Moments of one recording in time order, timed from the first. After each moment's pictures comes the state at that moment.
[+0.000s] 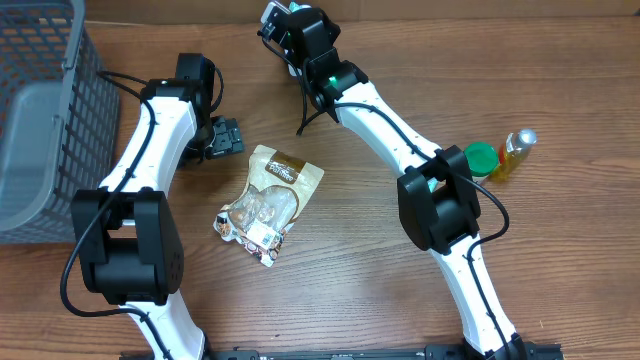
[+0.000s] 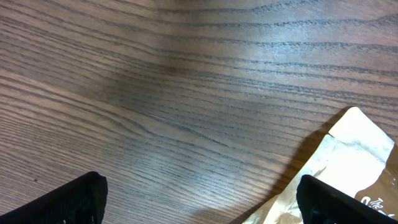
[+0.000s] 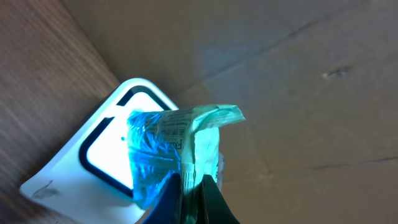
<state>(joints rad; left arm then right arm) -0.05 1.97 1.54 -1.02 -0.12 -0.36 0.55 2.50 2.22 -0.18 0.39 -0.76</state>
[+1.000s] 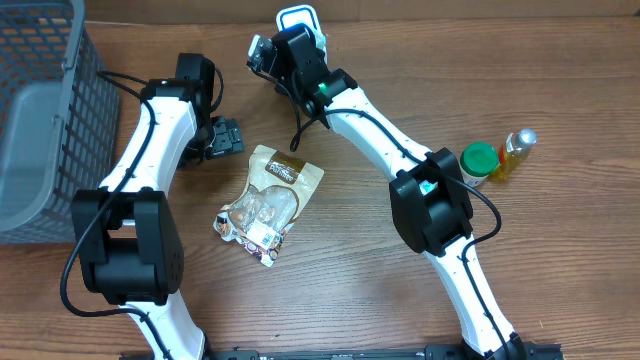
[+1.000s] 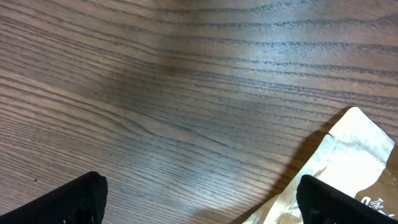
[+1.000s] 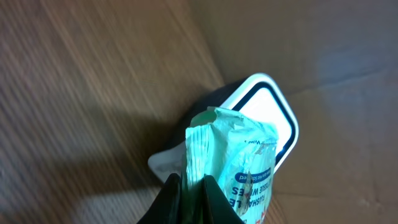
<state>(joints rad) -0.05 1.97 1.54 -1.02 -0.12 -0.36 0.58 2.51 2.23 -0.38 0.22 -0.74</state>
